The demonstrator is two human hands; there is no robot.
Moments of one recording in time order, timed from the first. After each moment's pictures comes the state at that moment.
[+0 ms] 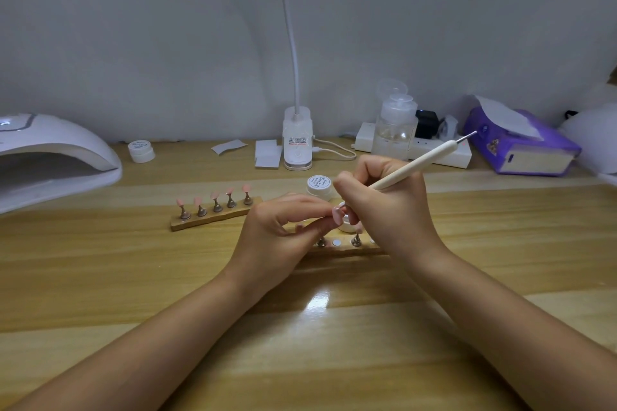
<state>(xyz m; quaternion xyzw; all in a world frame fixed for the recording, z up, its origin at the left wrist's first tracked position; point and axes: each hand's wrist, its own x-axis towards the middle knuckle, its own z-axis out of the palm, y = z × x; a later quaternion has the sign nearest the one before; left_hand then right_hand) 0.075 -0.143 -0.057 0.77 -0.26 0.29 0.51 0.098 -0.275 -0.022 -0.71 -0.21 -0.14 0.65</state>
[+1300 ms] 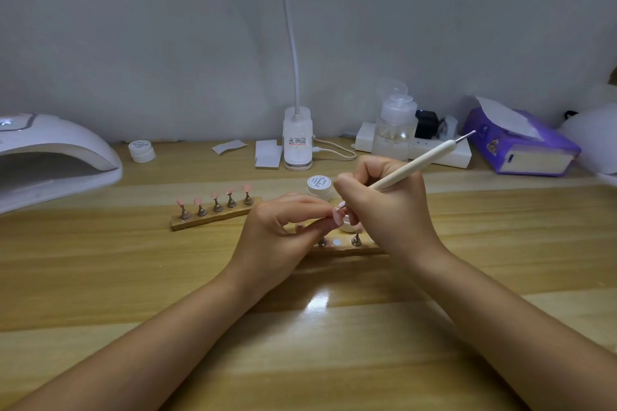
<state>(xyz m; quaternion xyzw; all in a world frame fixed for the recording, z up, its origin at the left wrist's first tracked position) 0.071 -0.144 -0.054 0.78 -0.24 0.29 0.50 0.099 -0.275 -0.023 -0.72 -0.21 -0.14 0.65</state>
